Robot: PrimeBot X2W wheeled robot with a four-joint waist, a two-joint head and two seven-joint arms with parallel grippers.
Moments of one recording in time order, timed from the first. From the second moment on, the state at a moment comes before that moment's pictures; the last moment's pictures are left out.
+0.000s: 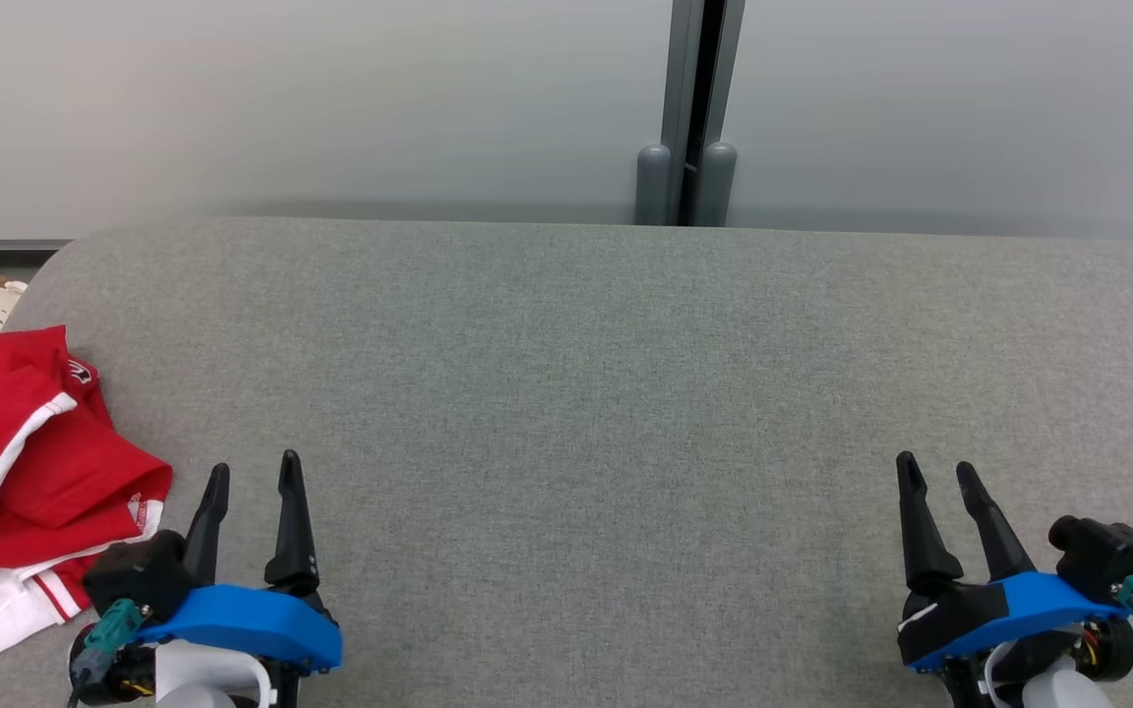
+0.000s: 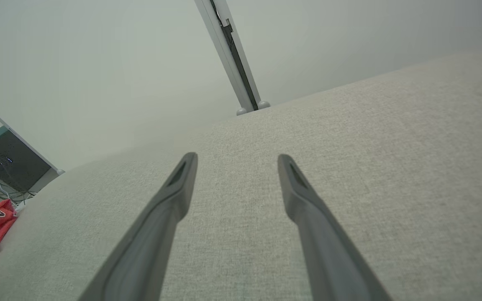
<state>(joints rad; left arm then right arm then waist) -0.11 0.12 -0.08 0.31 -0.42 -0.04 -0.16 -0.13 -0.04 -0.03 0.34 0.43 0.13 -0.16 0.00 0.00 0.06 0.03</state>
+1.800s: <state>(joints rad) -0.04 0.05 -0.01 0.41 -0.08 -0.01 -0.26 -0.12 -0.05 0.03 0.54 0.09 0.13 -0.26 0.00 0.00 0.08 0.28</state>
